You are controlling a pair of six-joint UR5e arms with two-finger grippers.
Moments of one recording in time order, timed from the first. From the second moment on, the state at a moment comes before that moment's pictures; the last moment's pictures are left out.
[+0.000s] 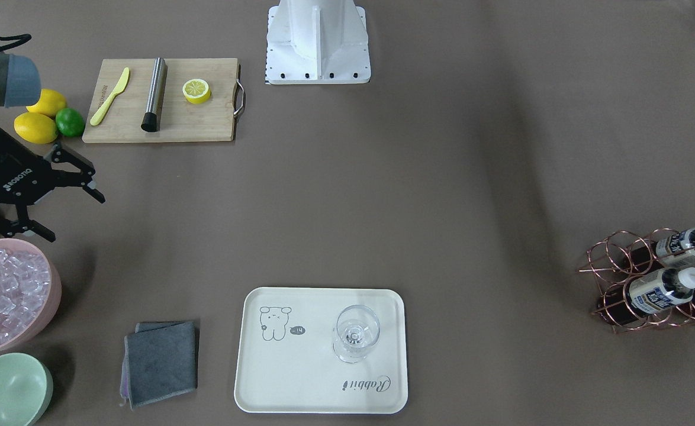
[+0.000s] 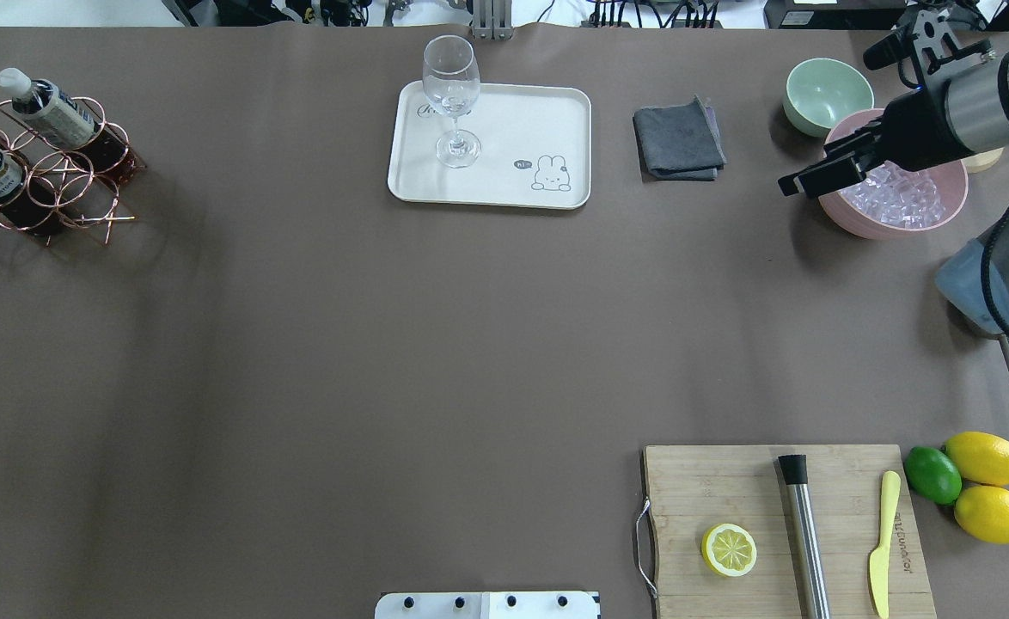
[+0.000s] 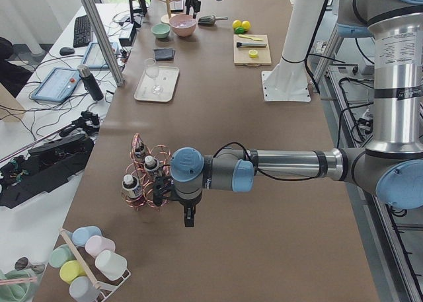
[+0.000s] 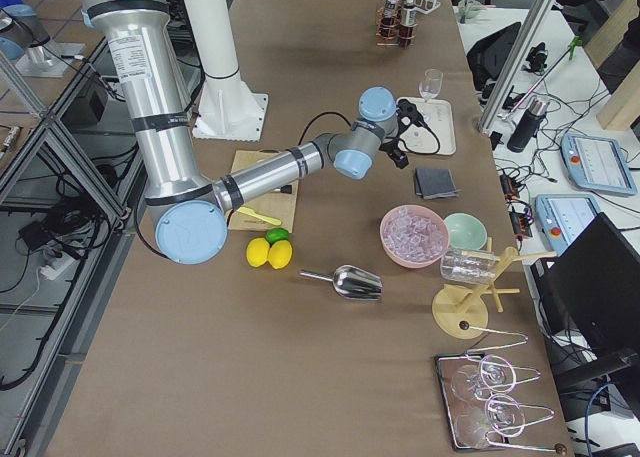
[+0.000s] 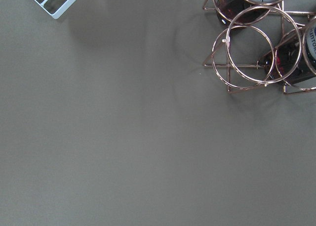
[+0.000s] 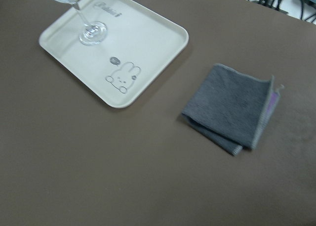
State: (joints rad) left arm -1.60 -1.48 -1.66 -1.64 -2.39 -0.08; right arm 1.06 -1.34 1.72 -0.89 2.29 0.43
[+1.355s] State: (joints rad) left arm -1.68 -1.65 -1.71 -1.66 -2.50 -0.77; right arm 0.80 -1.27 1.71 -0.16 2.16 0.54
